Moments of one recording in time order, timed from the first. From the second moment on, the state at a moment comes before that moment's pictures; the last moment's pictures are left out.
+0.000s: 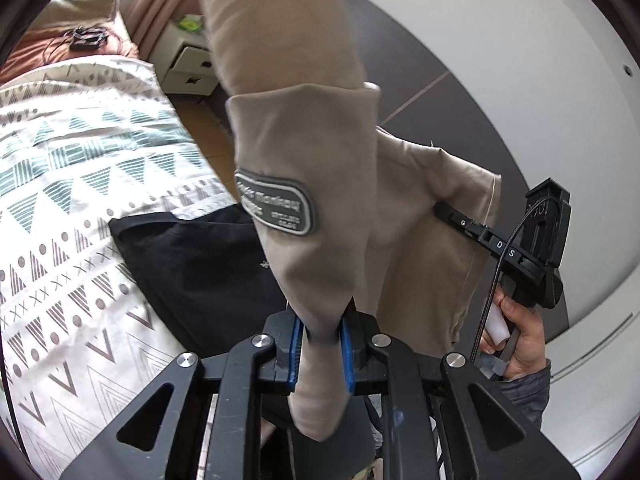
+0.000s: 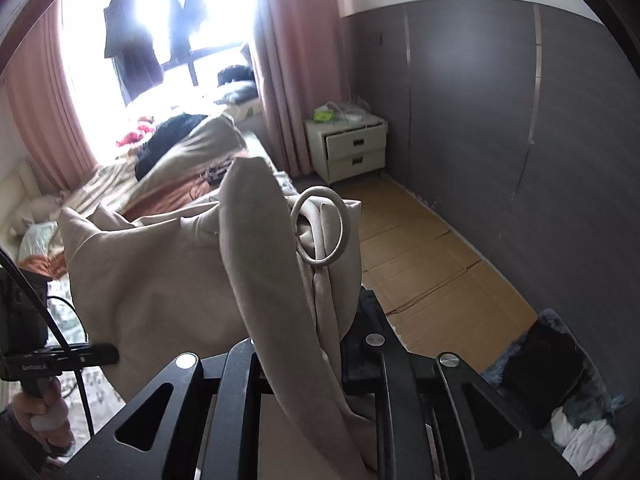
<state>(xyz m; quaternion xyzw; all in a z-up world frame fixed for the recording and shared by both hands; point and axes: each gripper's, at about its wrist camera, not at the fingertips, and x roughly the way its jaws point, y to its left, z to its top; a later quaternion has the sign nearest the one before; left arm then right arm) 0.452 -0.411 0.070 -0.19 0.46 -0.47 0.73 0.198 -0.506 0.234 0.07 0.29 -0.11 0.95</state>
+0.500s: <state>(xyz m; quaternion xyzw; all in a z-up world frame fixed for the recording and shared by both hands) 0.548 -0.415 -0.057 -0.21 0.56 -0.40 0.70 0.342 -0.547 0.199 0.08 0.41 -0.17 0.89</state>
